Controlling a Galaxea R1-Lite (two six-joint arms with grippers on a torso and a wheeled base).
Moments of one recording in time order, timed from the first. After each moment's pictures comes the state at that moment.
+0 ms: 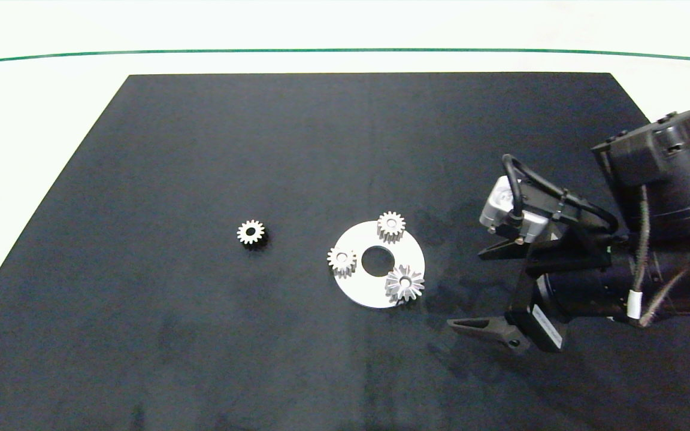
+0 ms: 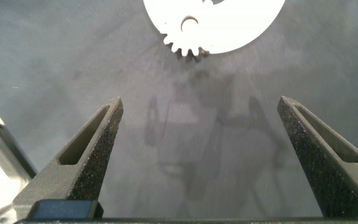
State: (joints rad) left arm -0.04 0.52 -0.63 0.36 0.02 0.10; right arm 0.62 1.54 -1.15 0.30 0.07 -0.40
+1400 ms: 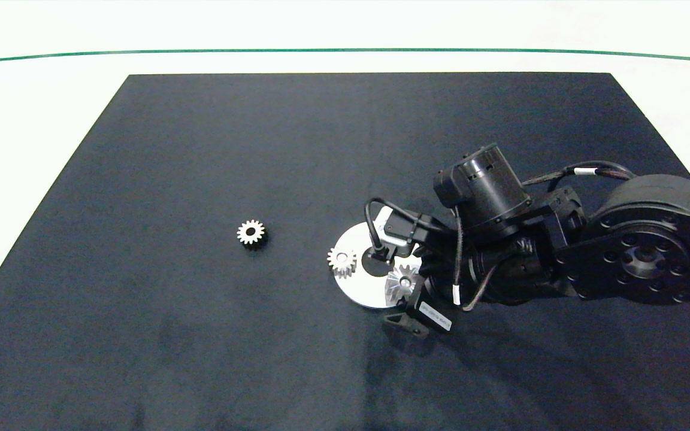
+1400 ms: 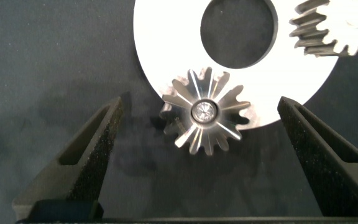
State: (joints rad) left arm -0.04 0.51 -0.63 0.36 0.02 0.10; right arm 0.74 1.84 -1.37 0.30 -0.11 -0.49
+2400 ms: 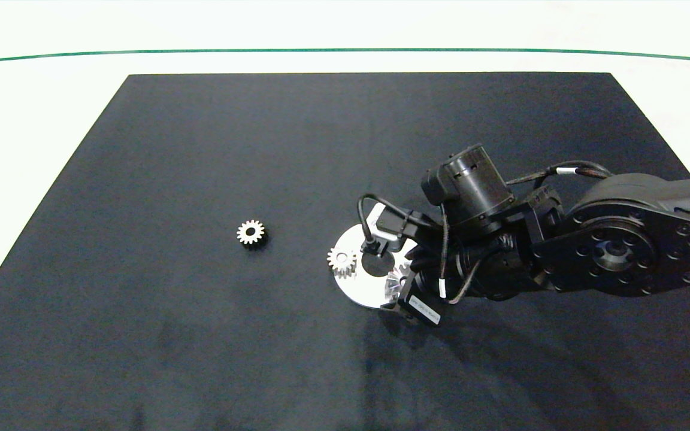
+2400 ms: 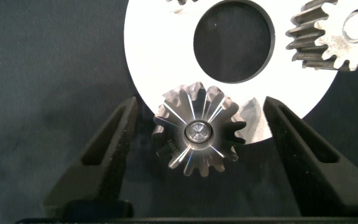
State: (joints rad) left arm -0.04 0.51 -0.63 0.36 0.02 0.10; right arm 0.73 1.88 -1.41 0.30 -0.10 -0.47
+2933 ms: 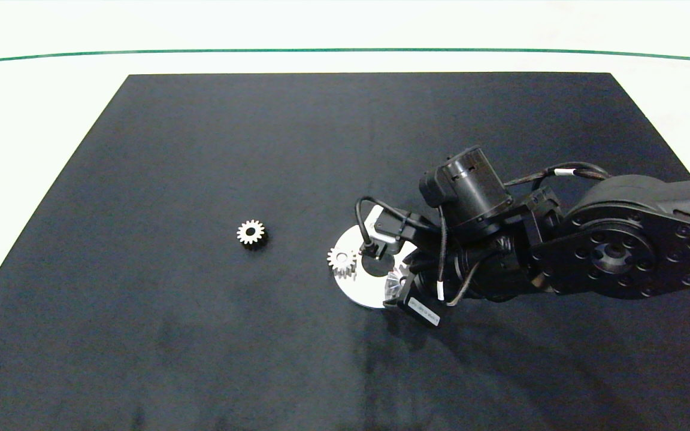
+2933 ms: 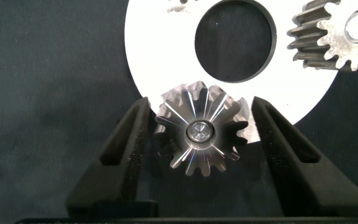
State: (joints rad) left arm -0.04 0.50 -0.63 0.36 0.02 0.10; right arm 0.74 1.88 -1.41 0.30 -0.12 -0.48
